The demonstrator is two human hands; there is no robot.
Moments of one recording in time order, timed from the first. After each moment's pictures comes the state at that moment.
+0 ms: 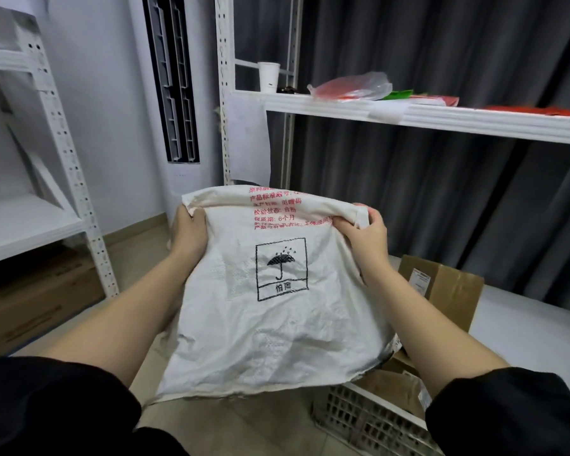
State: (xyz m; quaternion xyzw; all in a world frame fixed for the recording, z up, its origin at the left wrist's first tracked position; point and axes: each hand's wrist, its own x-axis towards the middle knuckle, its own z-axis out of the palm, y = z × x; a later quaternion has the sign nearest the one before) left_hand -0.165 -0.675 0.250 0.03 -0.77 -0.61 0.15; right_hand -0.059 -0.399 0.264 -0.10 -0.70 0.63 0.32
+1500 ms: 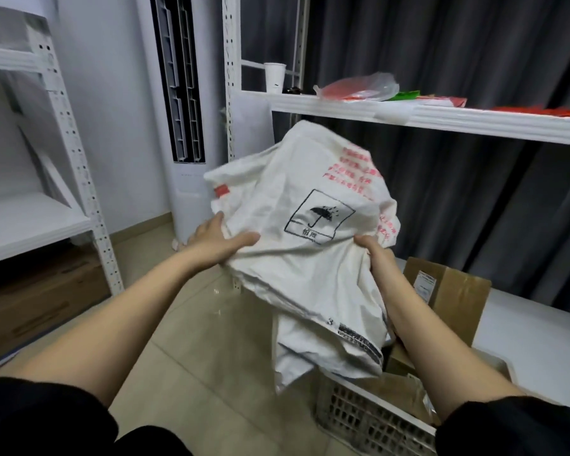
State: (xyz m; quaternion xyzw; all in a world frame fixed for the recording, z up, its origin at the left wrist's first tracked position) left_hand -0.126 -0.665 0.261 -0.09 -0.92 -0.39 -0.01; right_hand -0.031 -0.393 0.254 -0.16 -0.62 0.75 0.15
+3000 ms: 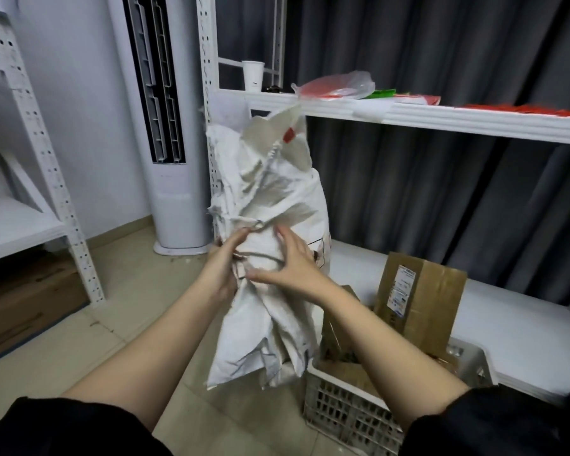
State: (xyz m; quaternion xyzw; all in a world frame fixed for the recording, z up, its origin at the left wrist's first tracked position) left_hand -0.104 -0.598 0.231 -0.03 -0.49 -0.87 -0.10; right_hand -0.051 -0.458 0.235 0.04 -0.91 0.39 0.10
